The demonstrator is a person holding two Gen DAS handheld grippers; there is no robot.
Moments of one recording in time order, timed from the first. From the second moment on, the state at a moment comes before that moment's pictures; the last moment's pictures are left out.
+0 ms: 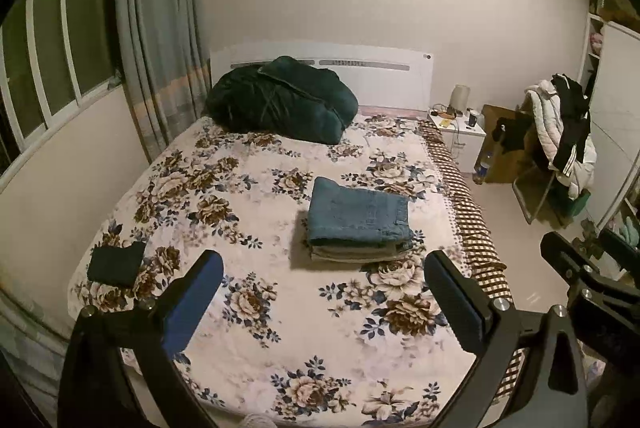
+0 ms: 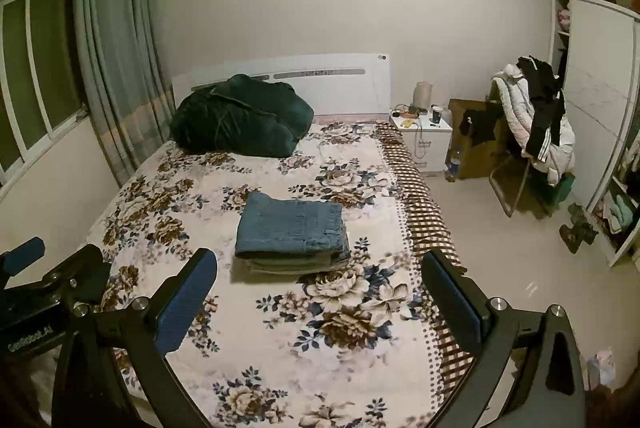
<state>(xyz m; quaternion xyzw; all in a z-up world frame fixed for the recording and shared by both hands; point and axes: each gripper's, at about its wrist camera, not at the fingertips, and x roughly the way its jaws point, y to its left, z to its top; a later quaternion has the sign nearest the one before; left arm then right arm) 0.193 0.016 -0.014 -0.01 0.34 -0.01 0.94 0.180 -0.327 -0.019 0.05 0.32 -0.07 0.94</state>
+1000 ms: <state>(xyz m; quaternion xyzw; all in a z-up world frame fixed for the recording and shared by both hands) 0.168 0.022 -0.015 -0.01 0.33 0.01 0.94 0.183 -0.321 -0.025 0.04 0.32 -0.06 0.94</state>
